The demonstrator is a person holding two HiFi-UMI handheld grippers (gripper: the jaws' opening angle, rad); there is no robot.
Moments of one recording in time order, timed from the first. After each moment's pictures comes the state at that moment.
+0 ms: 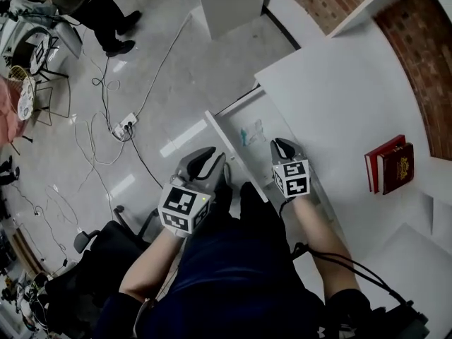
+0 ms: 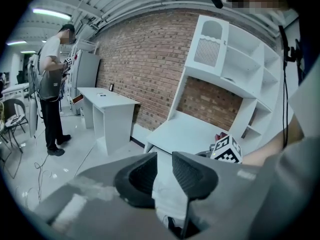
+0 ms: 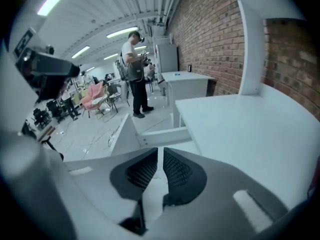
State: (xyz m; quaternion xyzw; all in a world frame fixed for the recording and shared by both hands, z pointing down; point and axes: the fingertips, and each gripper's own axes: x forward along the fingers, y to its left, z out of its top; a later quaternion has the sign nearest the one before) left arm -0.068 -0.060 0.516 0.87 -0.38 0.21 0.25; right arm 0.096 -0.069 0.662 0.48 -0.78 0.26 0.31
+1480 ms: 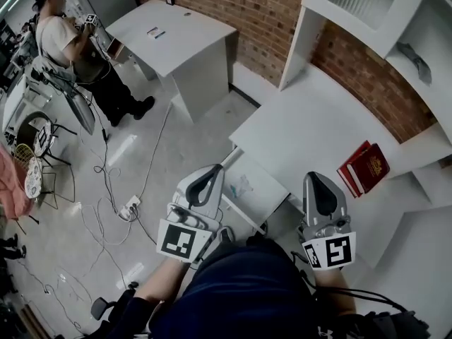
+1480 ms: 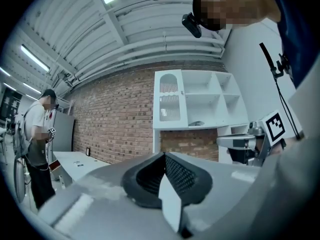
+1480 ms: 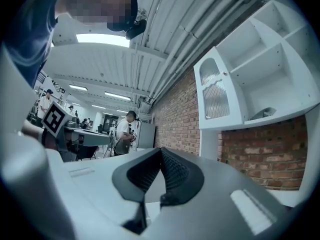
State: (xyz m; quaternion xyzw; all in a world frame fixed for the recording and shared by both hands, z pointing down) left arm -0.013 -0.064 0.264 0.94 -0.34 0.01 0.03; right arm 0.152 0.007 0.243 0.65 -0.76 -0.05 0.01
